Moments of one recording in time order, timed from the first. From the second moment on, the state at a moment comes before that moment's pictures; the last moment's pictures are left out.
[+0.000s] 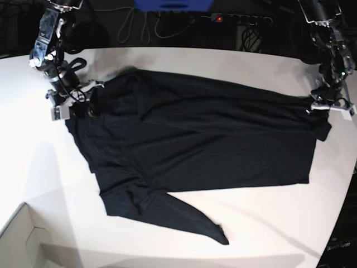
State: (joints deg) left arm 9.0 -17.8 -27.0 74.6 -35.6 -0.4 29.2; right arm -12.2 3.1 27.6 84.8 10.0 39.4 -22.9
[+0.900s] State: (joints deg) left arm 8.7 -17.8 -27.1 74.6 -35.5 -0.4 29.3; right arm -10.1 1.3 27.6 84.6 4.5 39.2 -22.9
